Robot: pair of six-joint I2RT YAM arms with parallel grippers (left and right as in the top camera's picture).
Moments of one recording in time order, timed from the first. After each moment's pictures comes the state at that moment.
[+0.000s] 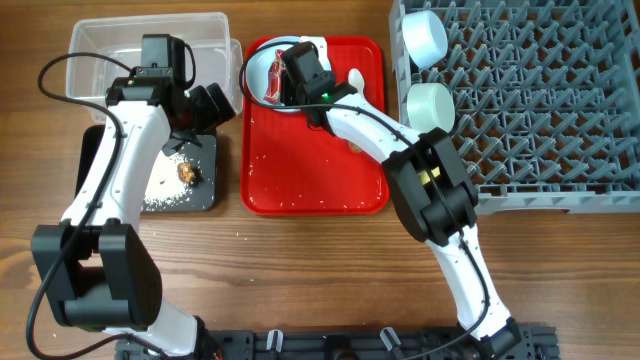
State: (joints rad) left arm -0.02 1.75 1.40 -0.88 0.03 -0.55; right arm 0.59 2.44 1.85 -0.23 0.21 0.47
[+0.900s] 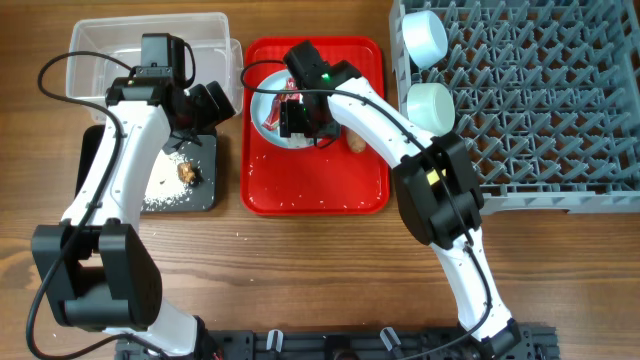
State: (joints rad) left arm -0.02 1.75 1.40 -0.87 0.03 -0.55; right arm 0.59 2.40 2.00 -0.92 -0.20 0.53
